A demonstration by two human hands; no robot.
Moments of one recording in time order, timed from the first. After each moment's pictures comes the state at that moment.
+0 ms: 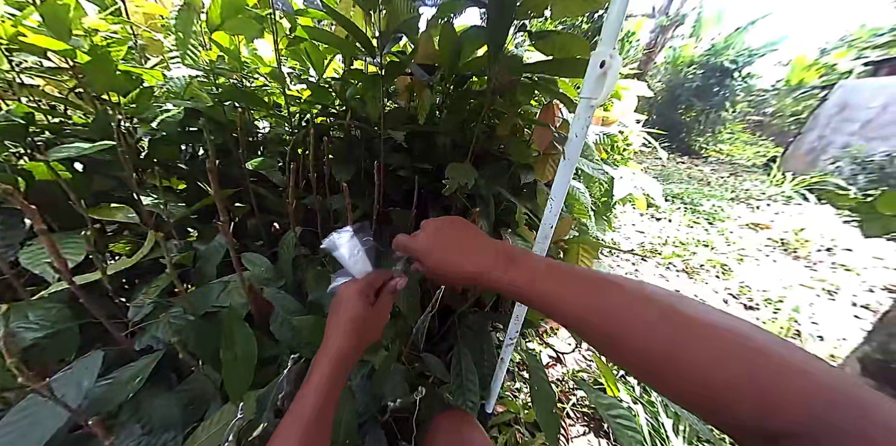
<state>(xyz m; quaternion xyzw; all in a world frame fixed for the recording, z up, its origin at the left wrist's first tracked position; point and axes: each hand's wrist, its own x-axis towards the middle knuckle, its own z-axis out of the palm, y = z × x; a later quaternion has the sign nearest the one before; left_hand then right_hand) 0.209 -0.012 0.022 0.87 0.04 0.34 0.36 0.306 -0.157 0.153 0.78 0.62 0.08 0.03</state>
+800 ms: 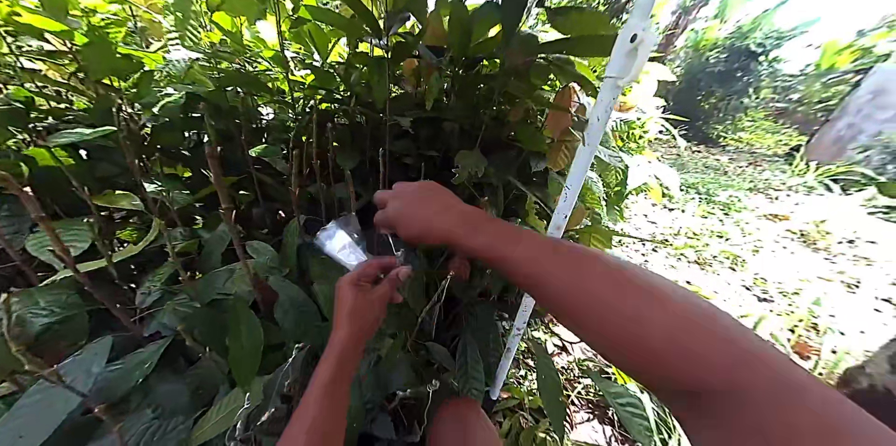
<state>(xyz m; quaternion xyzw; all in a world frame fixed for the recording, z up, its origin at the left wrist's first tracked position) 0.213 -0.015 0.015 0.74 0.04 0.40 0.54 0.314 -0.116 0.153 0.72 0.67 0.16 0.05</state>
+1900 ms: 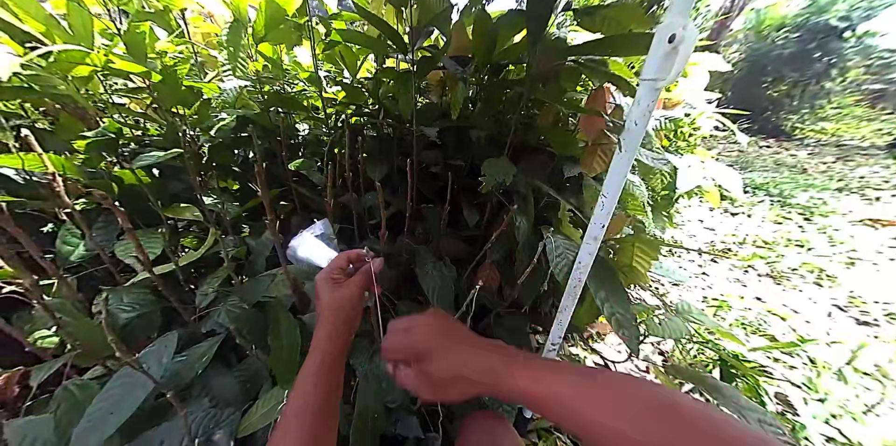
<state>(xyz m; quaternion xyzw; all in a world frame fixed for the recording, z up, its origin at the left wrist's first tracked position) 0.194 0.033 0.027 0.68 0.08 0.47 0.57 0.259 -0.143 0.054 0.64 0.72 0.01 -0.26</state>
